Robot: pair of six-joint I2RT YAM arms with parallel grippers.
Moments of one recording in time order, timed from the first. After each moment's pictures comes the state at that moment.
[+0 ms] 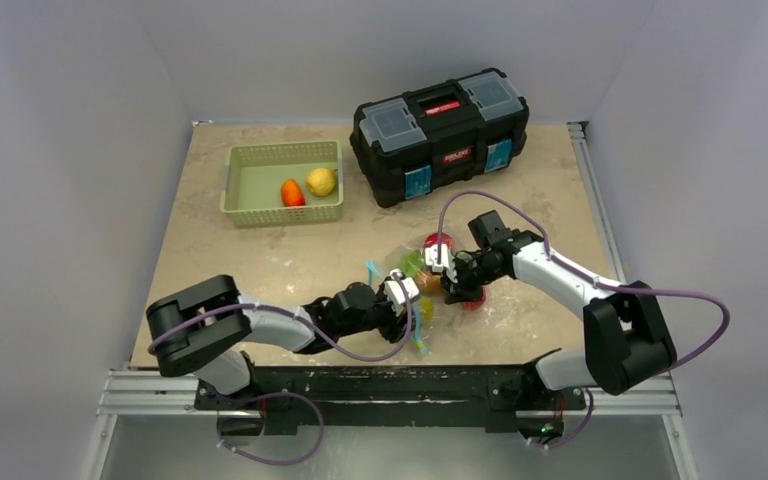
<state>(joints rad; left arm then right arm) -1.11 1.59 0.45 0.74 0.03 -0.07 0.42 1.39 0.79 -0.68 -0.67 -1.01</state>
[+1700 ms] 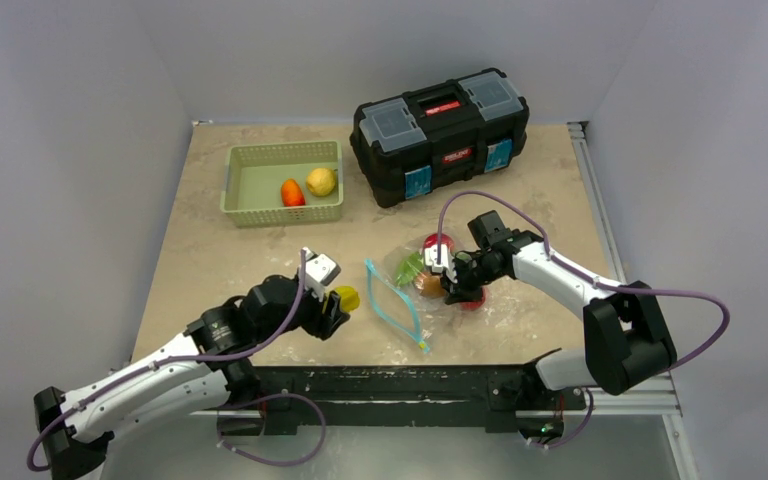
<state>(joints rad) -0.95 0.61 0.50 -0.43 -0.08 -0.28 0.42 1.39 0.79 -0.68 -0.67 -1.01</state>
